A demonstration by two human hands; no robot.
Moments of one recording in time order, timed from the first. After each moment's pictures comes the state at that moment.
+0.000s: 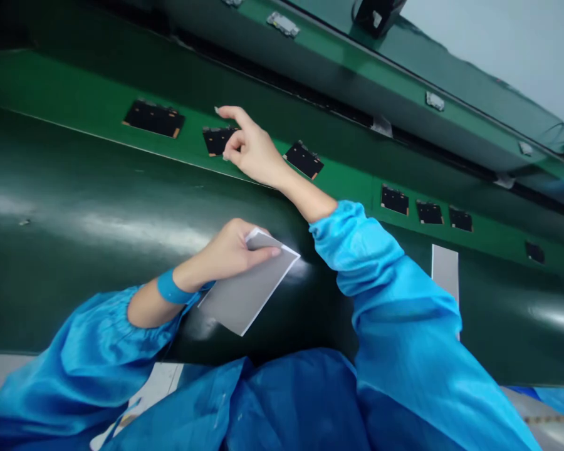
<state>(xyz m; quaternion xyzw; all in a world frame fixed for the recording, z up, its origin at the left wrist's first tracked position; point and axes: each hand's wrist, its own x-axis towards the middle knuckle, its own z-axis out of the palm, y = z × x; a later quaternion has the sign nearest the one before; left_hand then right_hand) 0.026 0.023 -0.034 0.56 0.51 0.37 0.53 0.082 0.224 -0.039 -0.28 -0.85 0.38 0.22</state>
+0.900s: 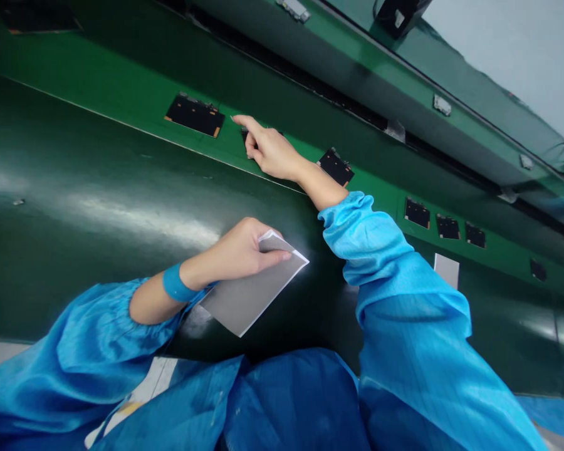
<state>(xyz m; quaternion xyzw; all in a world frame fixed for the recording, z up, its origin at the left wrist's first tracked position) 0.029 0.021 -0.030 0.58 0.51 0.36 0.52 0.084 0.263 -0.069 -0.19 -0.92 0.31 0.13</state>
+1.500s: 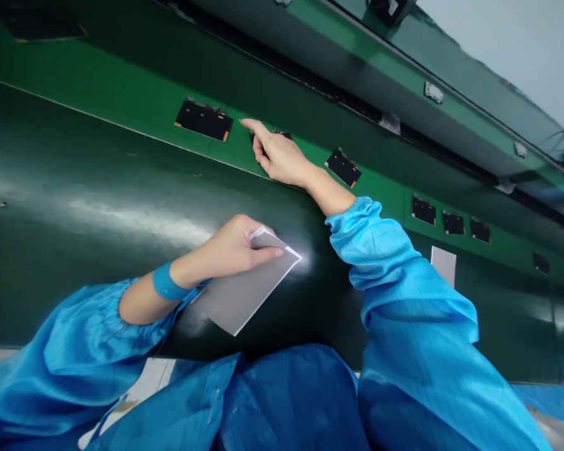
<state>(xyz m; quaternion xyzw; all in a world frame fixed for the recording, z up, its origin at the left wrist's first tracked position) 0.030 0.023 -0.033 0.56 0.52 0.37 0.53 0.123 0.264 -0.075 -0.18 -0.95 0.24 0.11</state>
